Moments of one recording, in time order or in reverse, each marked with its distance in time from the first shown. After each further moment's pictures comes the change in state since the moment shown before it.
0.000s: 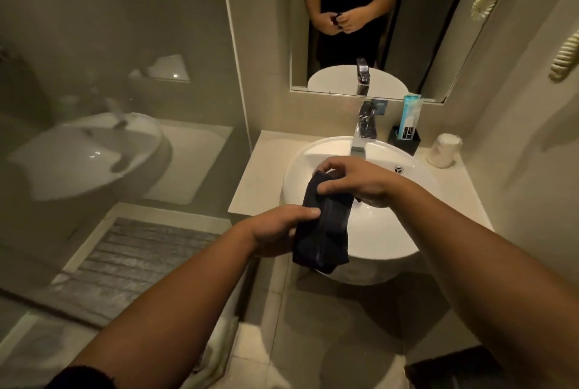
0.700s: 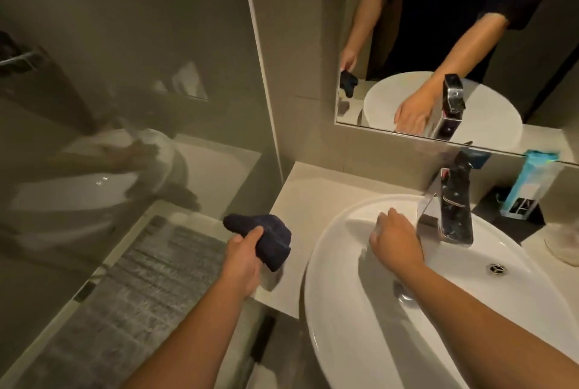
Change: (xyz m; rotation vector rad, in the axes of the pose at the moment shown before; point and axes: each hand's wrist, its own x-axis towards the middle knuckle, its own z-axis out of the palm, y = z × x) left_hand 0.143 0.010 -0.194 -0.492 1.131 0.101; right_hand 0.255 0.166 -0.089 -0.908 0.457 0.199
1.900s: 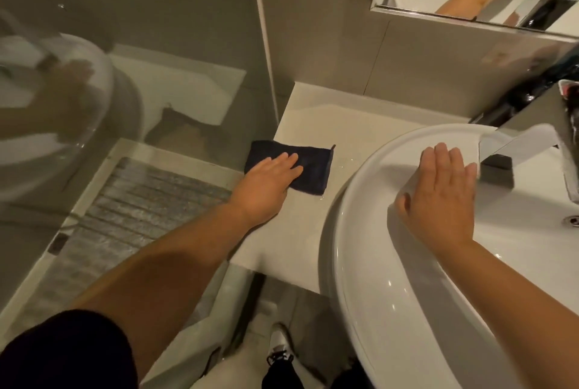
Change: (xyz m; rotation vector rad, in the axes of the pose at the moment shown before) left_hand 0.156 -0.035 -0.001 1.726 -0.568 1.012; right_hand 0.005 0.005 0.071 -0.287 0.172 0.002
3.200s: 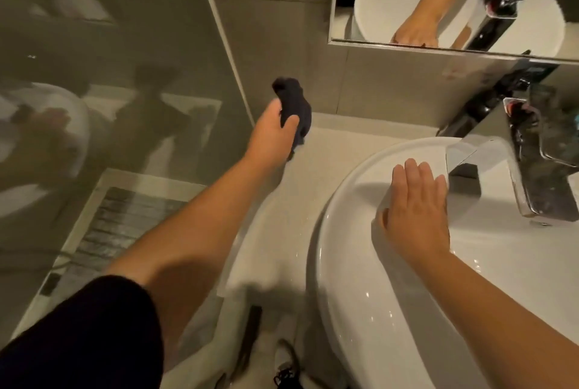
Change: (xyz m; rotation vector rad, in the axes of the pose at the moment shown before) left_hand 0.112 0.036 -0.092 -0.895 0.358 -0.418; right_hand 0.001 0.000 -0.009 -0.005 -0.031 0.004
